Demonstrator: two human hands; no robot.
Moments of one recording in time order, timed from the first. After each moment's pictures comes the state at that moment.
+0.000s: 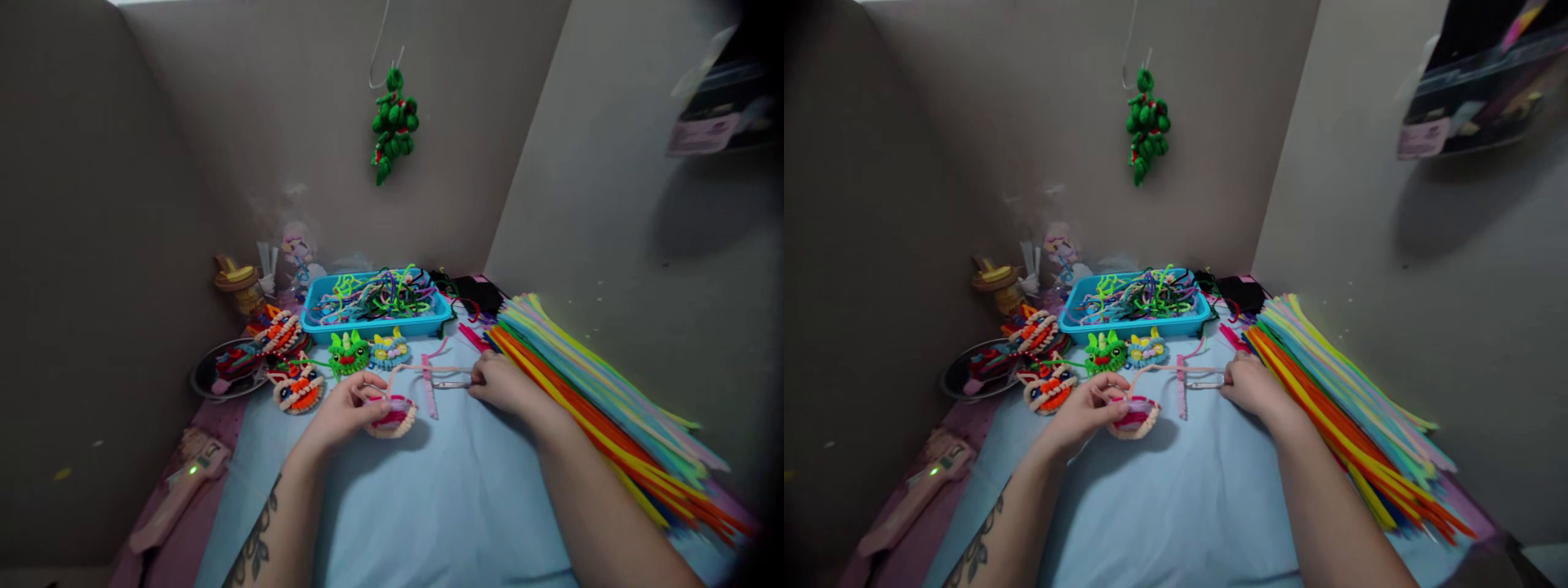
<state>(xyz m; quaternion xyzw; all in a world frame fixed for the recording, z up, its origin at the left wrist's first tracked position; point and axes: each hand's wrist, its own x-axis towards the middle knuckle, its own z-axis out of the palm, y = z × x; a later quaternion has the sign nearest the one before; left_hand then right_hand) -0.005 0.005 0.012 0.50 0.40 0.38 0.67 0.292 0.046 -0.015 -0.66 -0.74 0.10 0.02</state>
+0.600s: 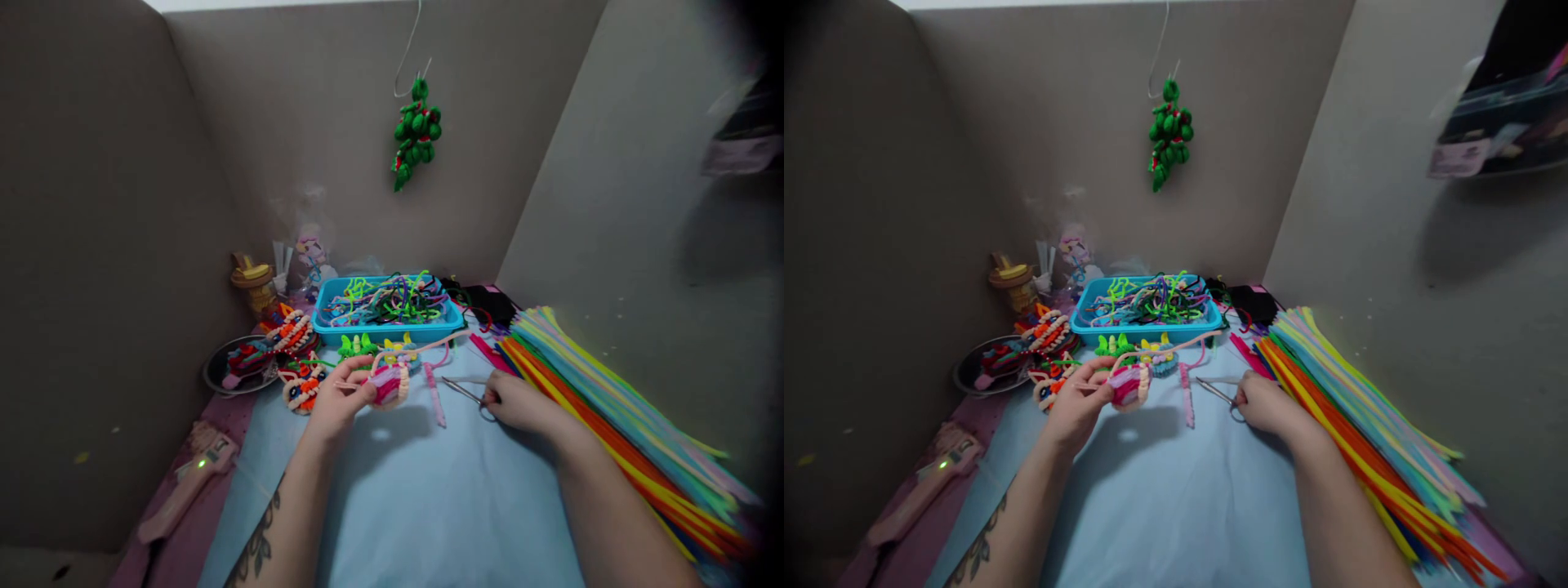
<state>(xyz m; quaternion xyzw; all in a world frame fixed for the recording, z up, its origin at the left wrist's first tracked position) -0.014 0.012 0.009 0.43 0.33 0.57 0.62 0.297 0.041 -0.022 -0.64 -0.75 0.15 0.02</state>
